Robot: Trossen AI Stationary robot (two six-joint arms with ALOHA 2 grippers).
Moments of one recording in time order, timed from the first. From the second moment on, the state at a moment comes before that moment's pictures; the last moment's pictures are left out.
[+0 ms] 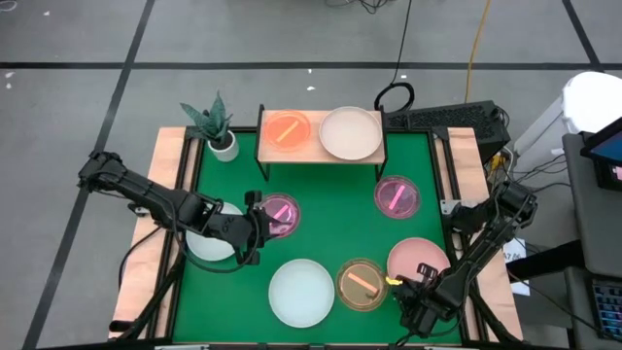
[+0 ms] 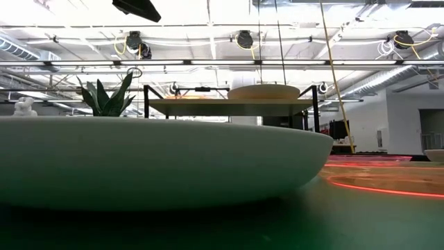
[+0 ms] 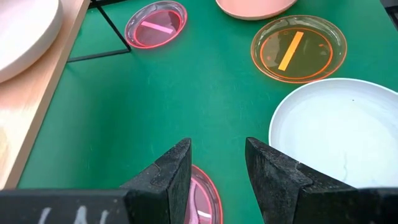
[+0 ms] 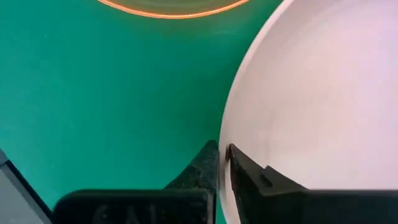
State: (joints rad) left arm -0.39 1.28 1.08 -0.58 -0.40 -0.13; right arm 0.94 1.66 1.00 -0.83 0.03 1.41
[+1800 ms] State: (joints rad) left arm -0.39 1.28 1.08 -0.61 -0.40 -0.19; right arm 0.19 1.66 1.72 -1.54 0.47 0.12
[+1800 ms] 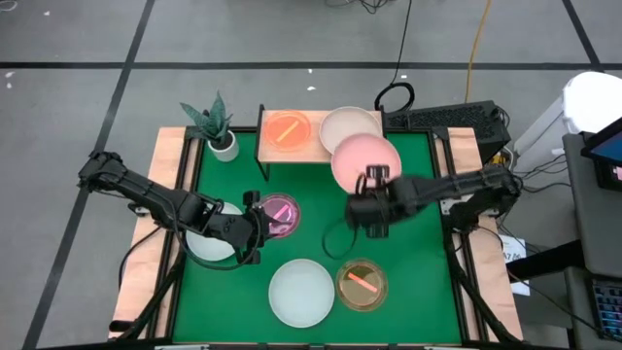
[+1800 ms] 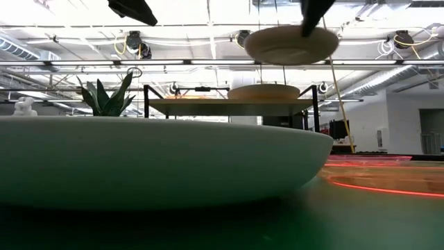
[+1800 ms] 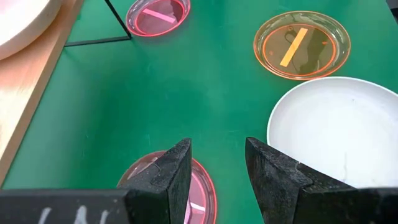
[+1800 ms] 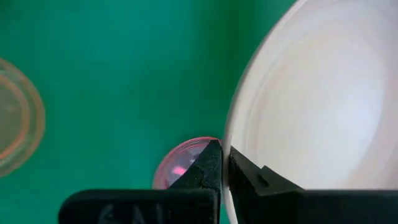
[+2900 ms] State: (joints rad) left arm -0.40 1.39 1.08 -0.60 -0.40 -0.23; right arm -0.25 1.68 1.62 -1.18 0.29 -0.47
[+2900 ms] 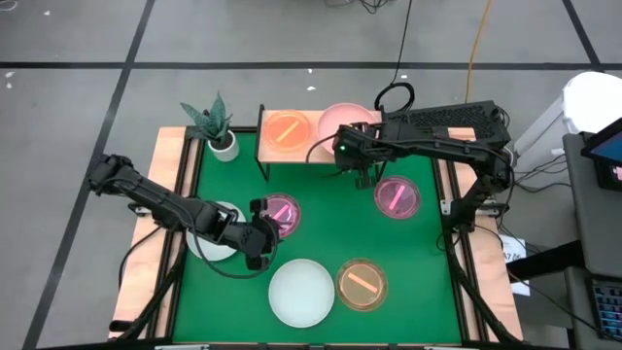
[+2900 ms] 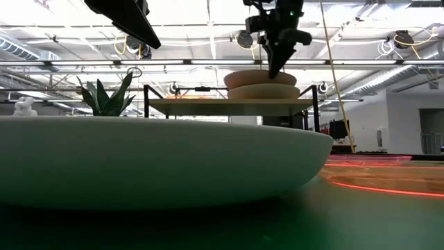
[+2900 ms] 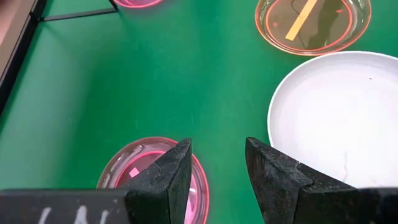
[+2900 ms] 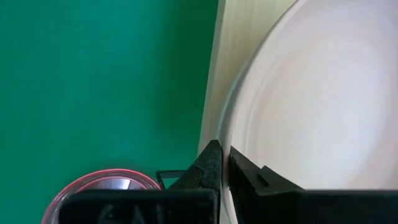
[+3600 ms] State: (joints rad) left arm -0.40 1.39 1.08 -0.60 -0.40 -0.23; right arm -0.26 1.68 1.61 -1.18 0.32 -0.48
